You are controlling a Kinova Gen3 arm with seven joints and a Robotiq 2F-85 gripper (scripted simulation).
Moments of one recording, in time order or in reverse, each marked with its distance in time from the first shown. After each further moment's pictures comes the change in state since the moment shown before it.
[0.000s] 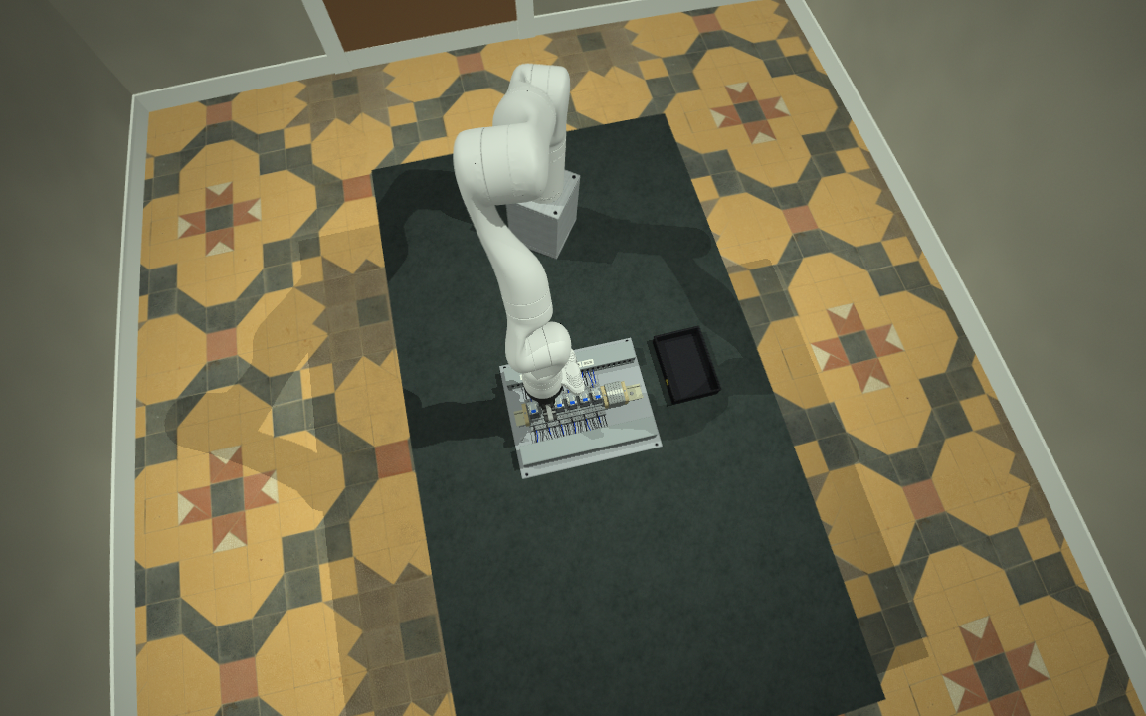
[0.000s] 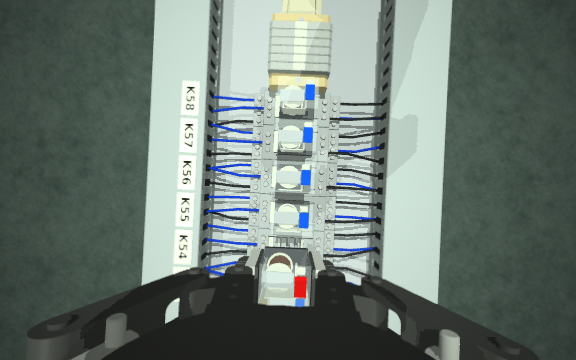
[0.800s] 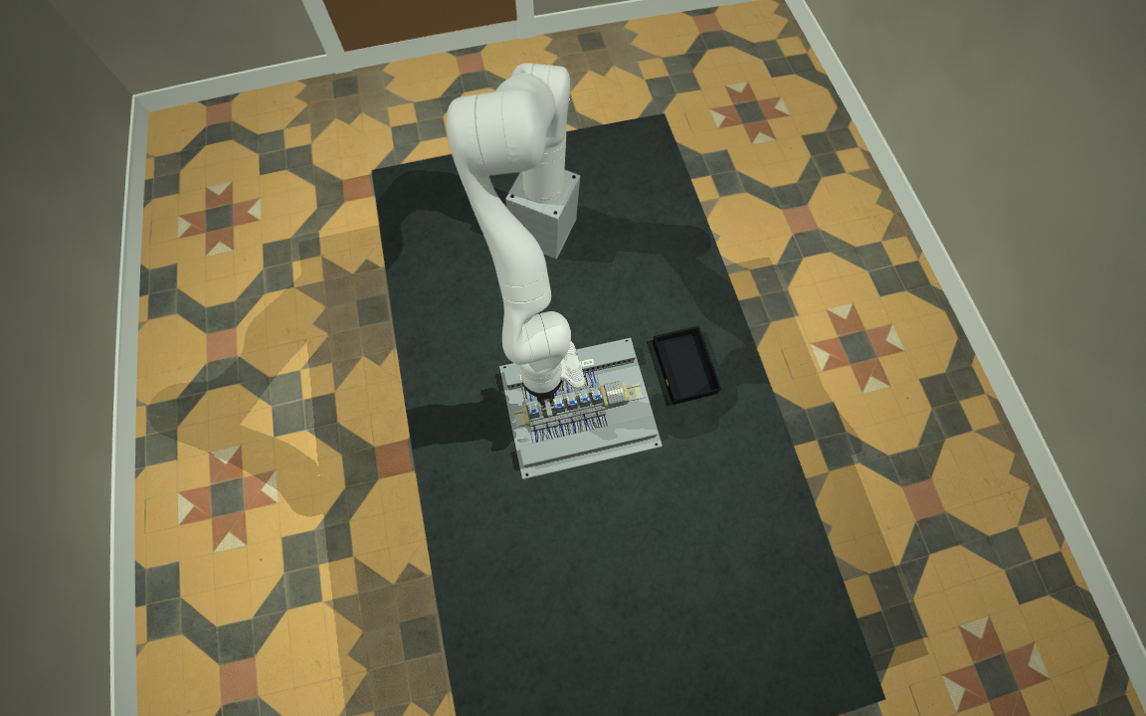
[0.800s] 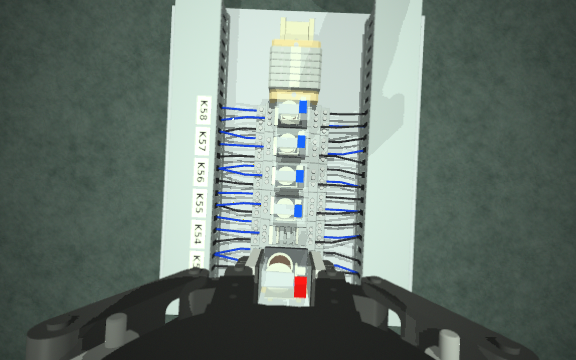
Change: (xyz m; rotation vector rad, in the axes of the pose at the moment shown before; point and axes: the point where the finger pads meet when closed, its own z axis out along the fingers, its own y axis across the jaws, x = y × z) arm -0.001 0.002 -0.041 -0.007 -0.002 0.001
